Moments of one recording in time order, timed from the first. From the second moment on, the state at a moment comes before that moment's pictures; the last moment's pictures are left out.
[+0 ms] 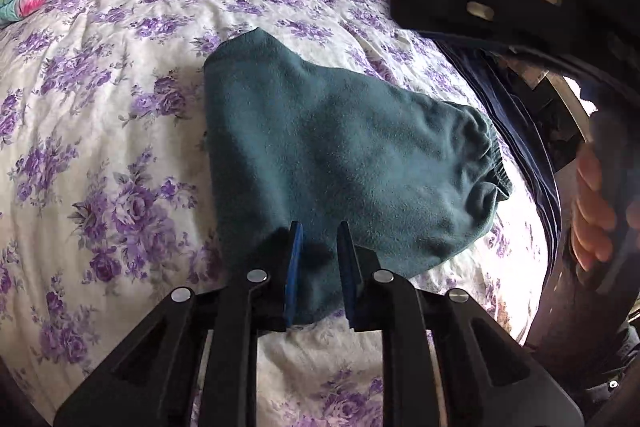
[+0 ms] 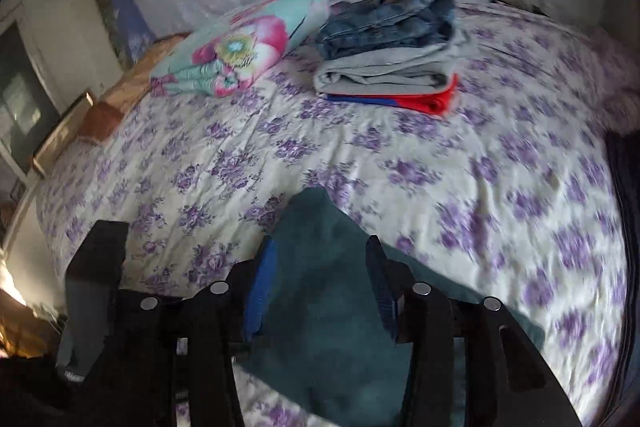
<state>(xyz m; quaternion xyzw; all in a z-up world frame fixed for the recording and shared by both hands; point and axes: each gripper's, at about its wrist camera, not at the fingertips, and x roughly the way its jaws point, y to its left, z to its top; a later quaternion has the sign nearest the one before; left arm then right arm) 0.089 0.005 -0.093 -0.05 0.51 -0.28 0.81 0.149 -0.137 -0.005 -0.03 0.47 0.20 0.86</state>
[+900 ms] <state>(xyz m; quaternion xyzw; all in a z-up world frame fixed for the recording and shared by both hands) 0.087 0.001 -0.110 -0.05 0.51 -0.30 0.81 0.243 -0.117 -0.074 0.01 0.57 0.18 0.80</state>
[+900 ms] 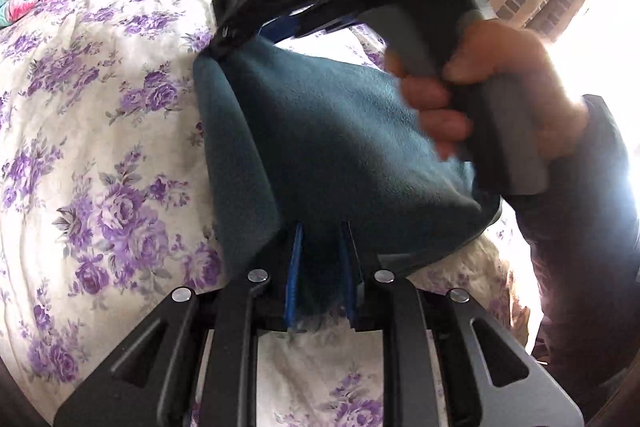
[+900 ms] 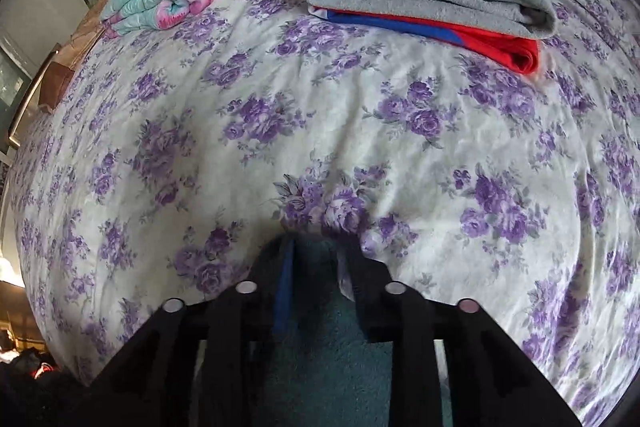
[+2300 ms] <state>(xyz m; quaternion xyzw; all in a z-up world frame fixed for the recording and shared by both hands) 0.150 0.014 -0.117 -0.19 0.61 -0.29 0.72 -0.063 -0.314 -0.086 0.25 0.43 0.03 0.86</state>
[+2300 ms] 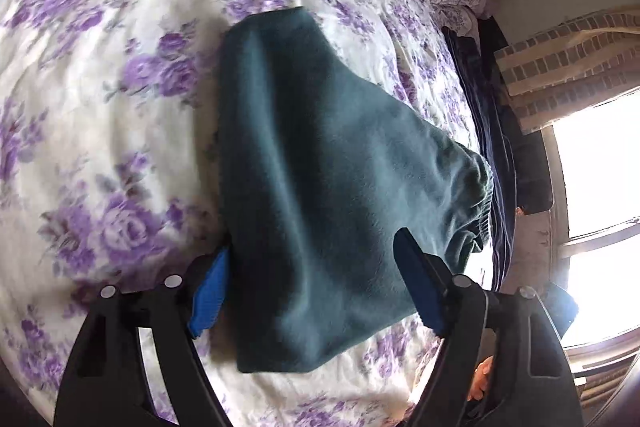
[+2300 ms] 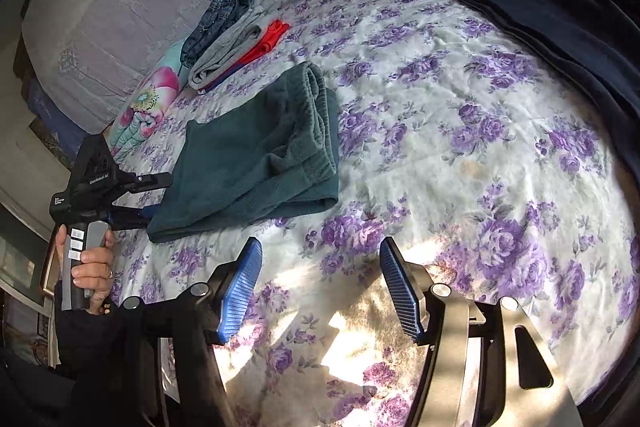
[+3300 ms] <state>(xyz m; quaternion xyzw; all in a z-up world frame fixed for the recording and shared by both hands) 0.137 0.035 -0.106 -0.21 0.52 -0.34 0.75 0.061 -0.292 -0.090 0.32 0.47 0.14 0.81</state>
